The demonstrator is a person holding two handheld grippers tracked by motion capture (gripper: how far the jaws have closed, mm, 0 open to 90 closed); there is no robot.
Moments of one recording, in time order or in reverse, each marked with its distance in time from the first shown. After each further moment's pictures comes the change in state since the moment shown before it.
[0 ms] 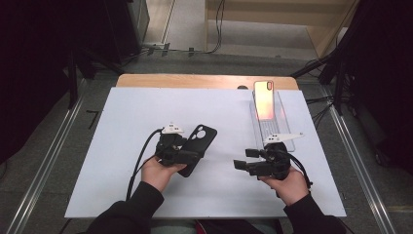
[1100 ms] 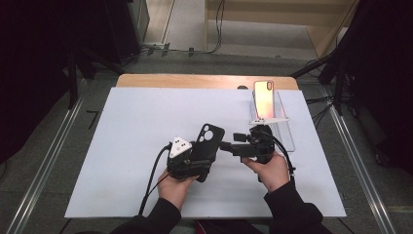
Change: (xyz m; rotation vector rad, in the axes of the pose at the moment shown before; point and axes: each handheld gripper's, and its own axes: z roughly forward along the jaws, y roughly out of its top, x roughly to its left) left arm -0.037 -0.031 0.016 -0.284 0.060 -0.006; right arm 0.011 0.046 0.028 -0.070 -0.019 0.075
